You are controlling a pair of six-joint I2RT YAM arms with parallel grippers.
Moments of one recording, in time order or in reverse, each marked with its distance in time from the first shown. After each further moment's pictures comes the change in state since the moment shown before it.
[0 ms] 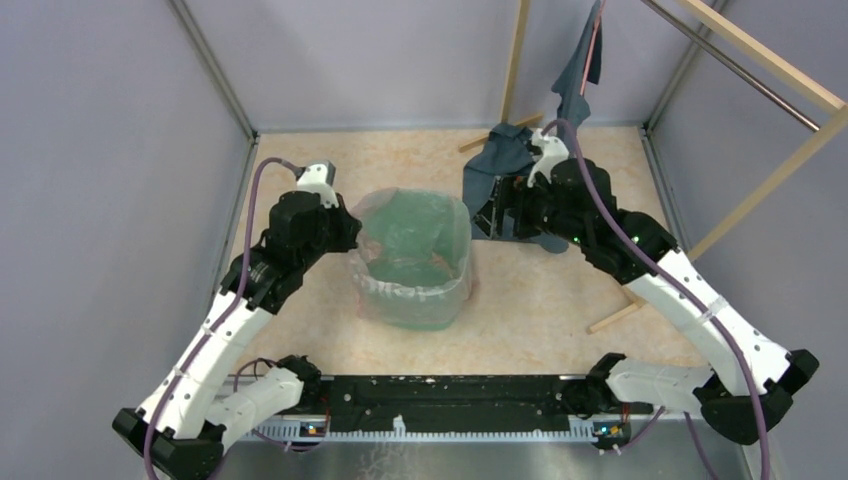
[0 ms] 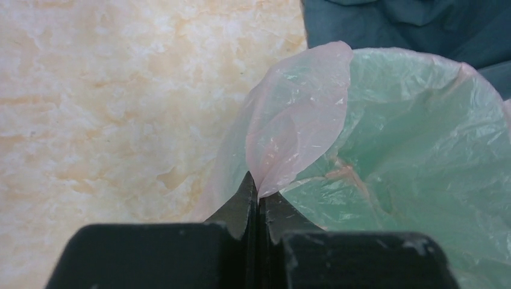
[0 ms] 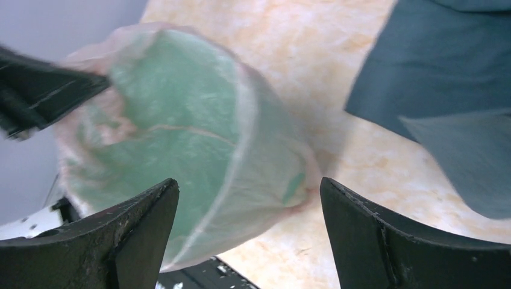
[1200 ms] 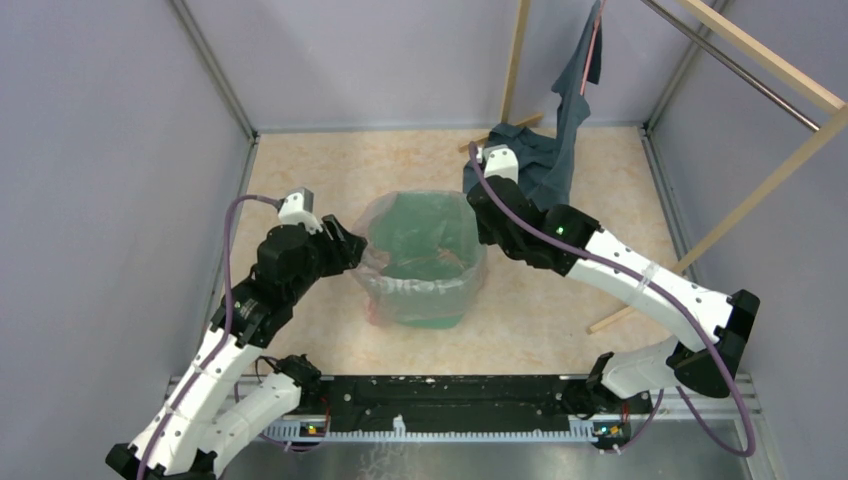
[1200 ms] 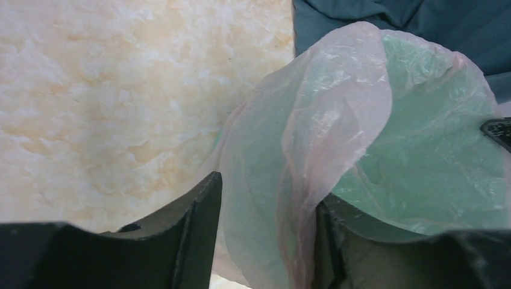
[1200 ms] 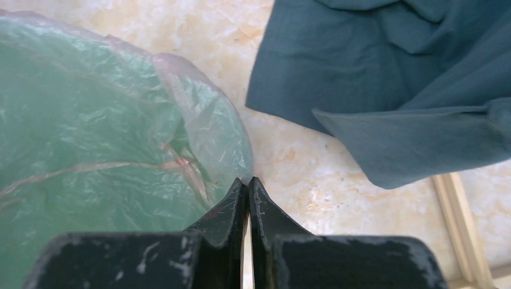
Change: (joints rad) left arm -0.007 -0.202 -0.181 0.037 -0.041 -0.196; right arm 0.273 0.266 0.129 -0.122 0.568 -0.030
